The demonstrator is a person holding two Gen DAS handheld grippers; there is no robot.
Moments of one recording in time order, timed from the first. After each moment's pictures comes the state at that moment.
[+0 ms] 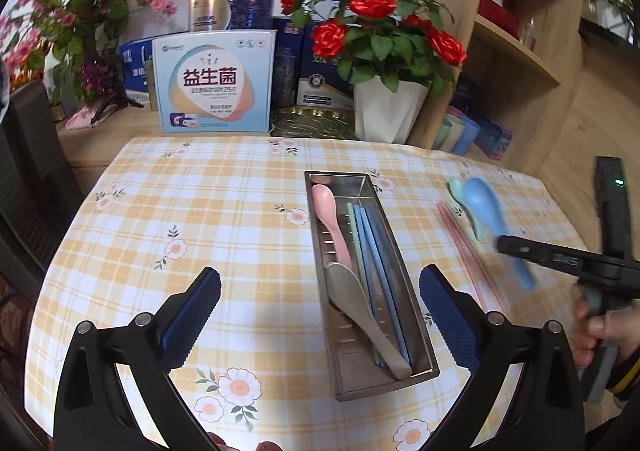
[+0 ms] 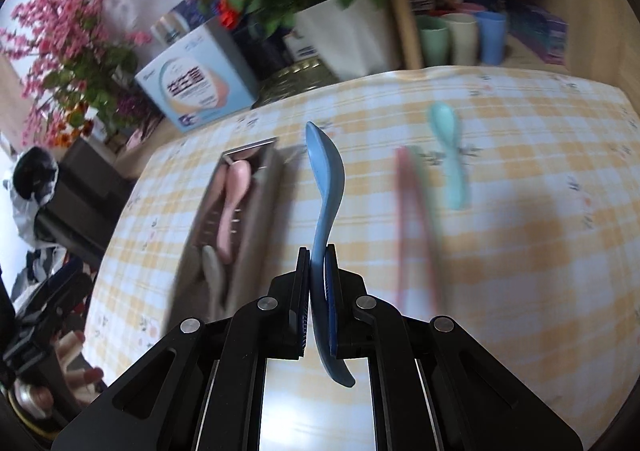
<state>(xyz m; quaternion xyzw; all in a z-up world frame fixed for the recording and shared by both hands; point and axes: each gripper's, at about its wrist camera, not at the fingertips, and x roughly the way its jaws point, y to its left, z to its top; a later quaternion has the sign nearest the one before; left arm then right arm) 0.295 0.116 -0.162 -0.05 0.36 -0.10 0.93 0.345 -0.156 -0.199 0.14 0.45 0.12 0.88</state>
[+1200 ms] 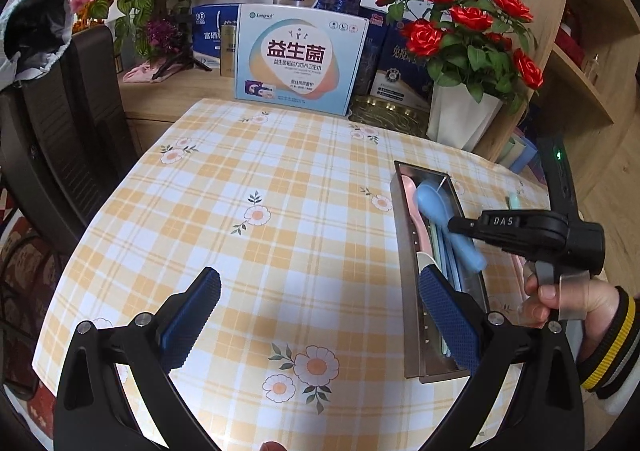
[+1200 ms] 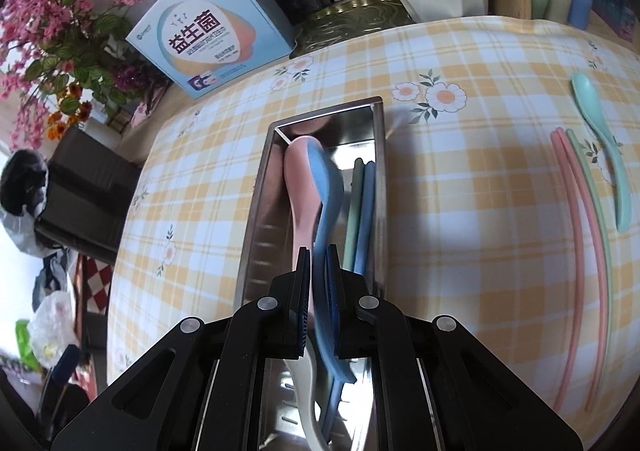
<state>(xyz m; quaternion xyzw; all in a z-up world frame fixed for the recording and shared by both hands) 0.288 0.185 -0.175 -0.09 0.38 0.00 0.92 0.436 -0.047 -0.247 0.17 0.52 0.14 0.82</state>
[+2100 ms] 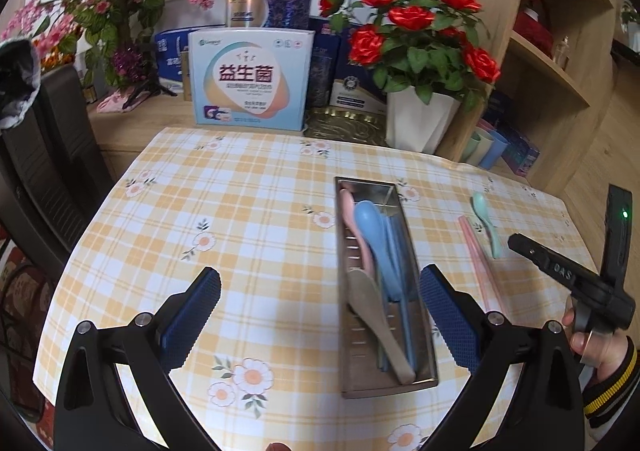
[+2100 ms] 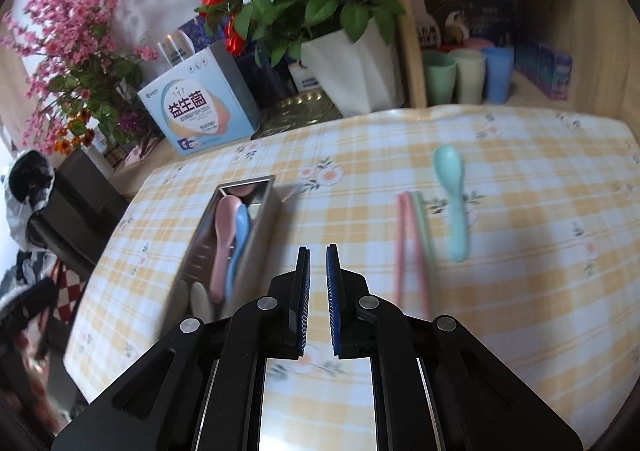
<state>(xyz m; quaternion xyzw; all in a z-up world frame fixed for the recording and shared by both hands) 0.296 0.119 -0.142 -0.06 0.37 -0.04 0.93 0.352 -0.168 -0.196 0.12 0.38 0.11 0.91</state>
